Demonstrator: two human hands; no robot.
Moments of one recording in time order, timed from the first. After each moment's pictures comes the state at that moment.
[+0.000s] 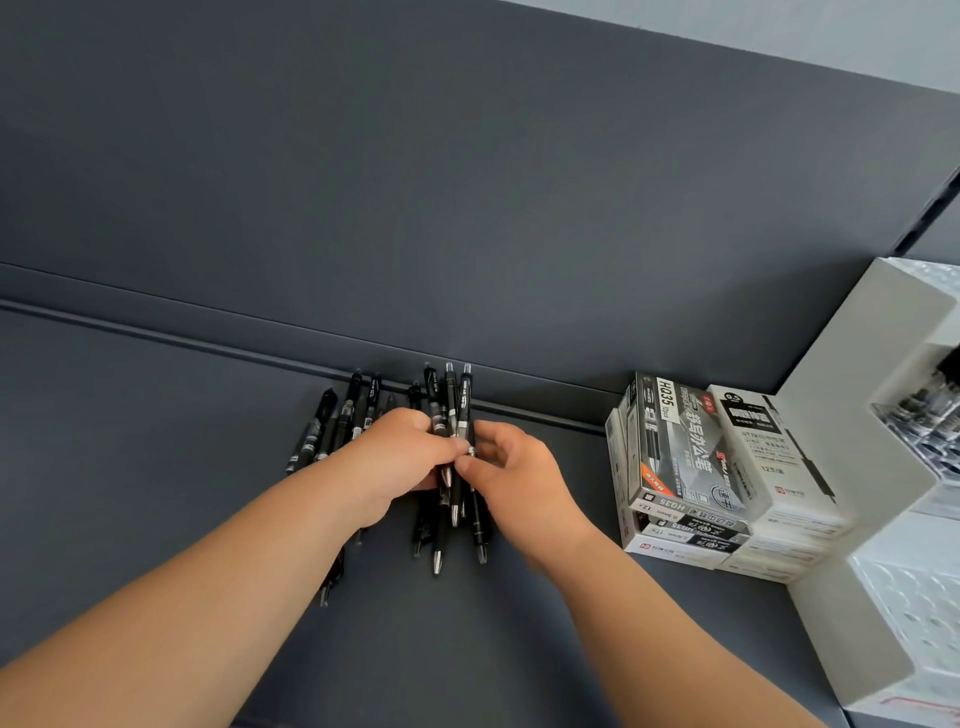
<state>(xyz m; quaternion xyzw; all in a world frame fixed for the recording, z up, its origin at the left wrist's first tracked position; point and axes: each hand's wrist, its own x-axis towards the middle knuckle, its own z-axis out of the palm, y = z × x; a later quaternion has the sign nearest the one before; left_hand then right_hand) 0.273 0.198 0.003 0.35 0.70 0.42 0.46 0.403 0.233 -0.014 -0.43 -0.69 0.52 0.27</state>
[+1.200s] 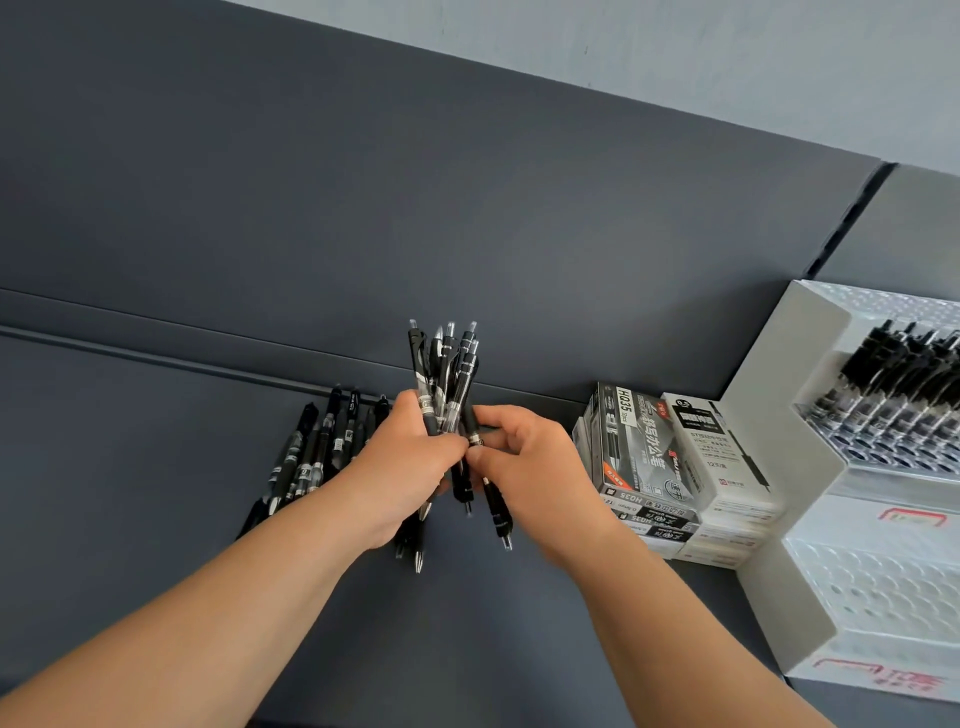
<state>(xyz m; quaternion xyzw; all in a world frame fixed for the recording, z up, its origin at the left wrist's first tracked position) 0.304 0.176 0.029 0.39 0.61 0.53 0.43 0.429 0.214 0.034 -0.42 -0.71 0.47 0.31</state>
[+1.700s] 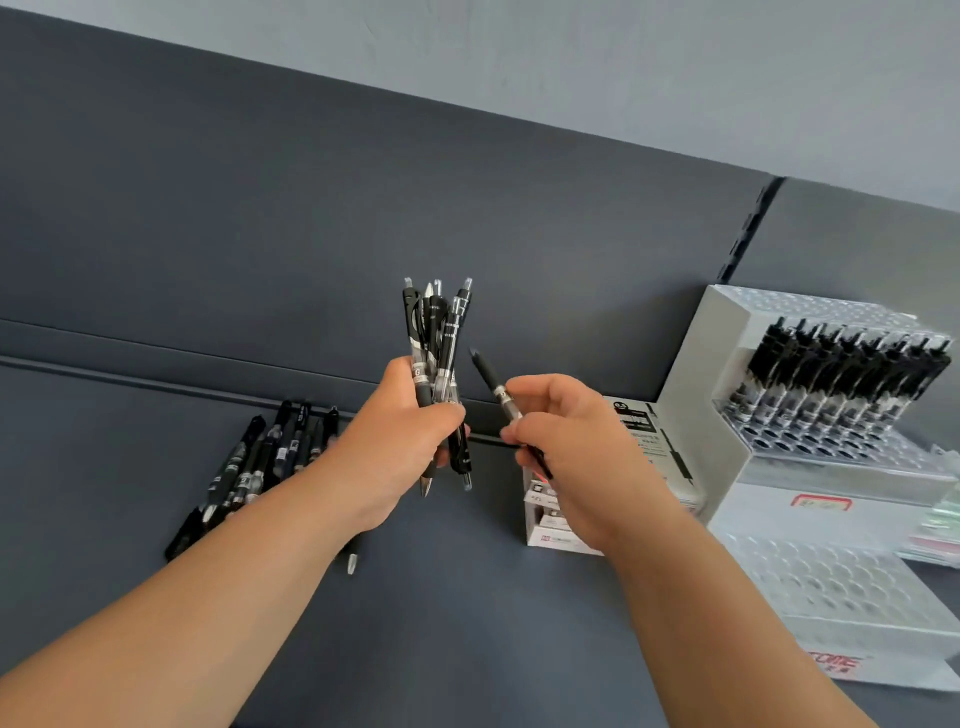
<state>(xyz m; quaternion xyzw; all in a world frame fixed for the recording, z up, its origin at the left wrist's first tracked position) 0.357 0.180 0.069 0.43 0.57 0.59 0.39 0.499 0.216 0.088 -0.42 -0.62 0.54 0.38</state>
